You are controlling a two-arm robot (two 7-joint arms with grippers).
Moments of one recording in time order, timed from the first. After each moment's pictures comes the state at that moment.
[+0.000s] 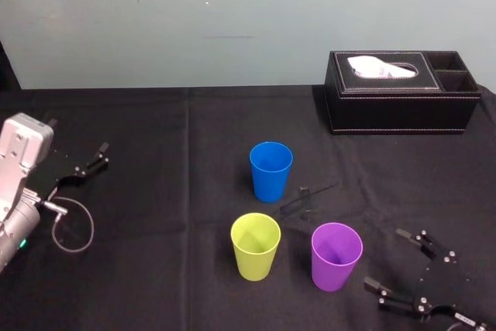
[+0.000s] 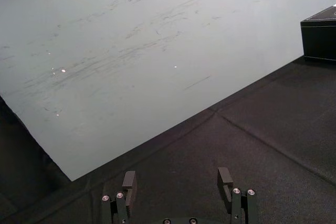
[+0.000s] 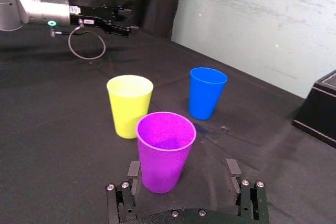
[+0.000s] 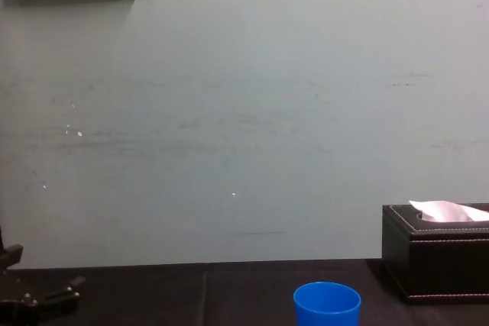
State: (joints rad) left arm -0.20 0.60 0.45 -1.41 -0.25 -0.12 0.03; right arm -0.33 0.83 -0.19 -1.74 0.44 -0.30 0.47
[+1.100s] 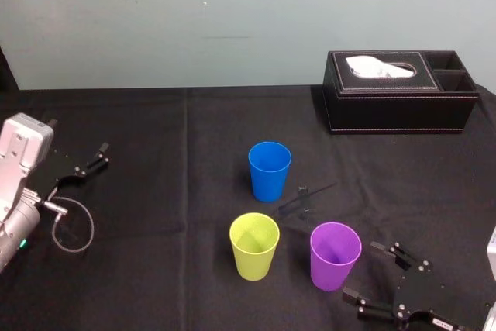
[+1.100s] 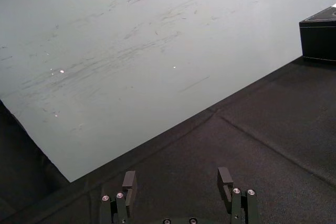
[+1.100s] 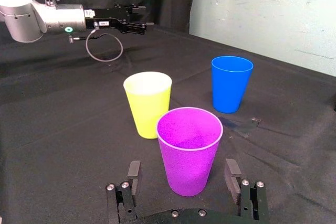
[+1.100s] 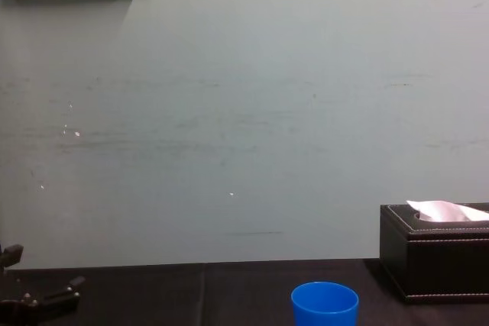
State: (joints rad) left arm -0.20 0.60 0.45 -1.41 -0.25 -0.12 0.03; right arm -0.27 0.73 -0.21 -1.68 0.48 -0.20 0.61
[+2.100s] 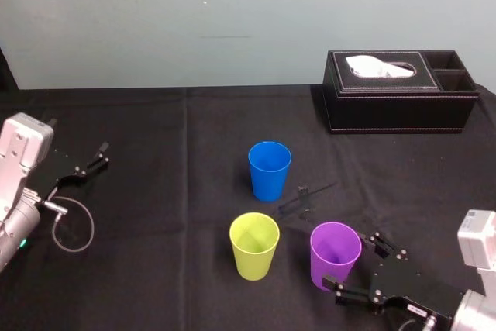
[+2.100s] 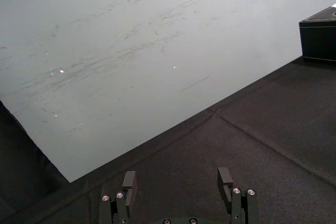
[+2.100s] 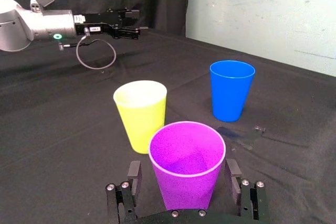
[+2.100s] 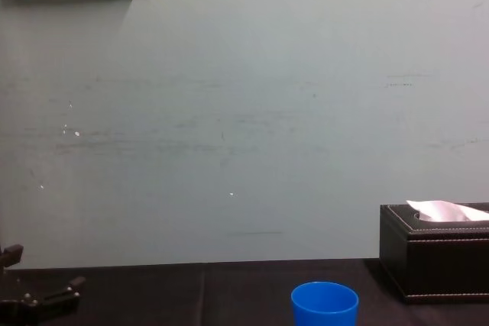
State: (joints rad) left arm -0.20 0.60 0.45 -1.41 -0.25 -0.12 0.03; right arm -0.18 0.66 -0.26 -1.64 0.45 -0.16 0.59
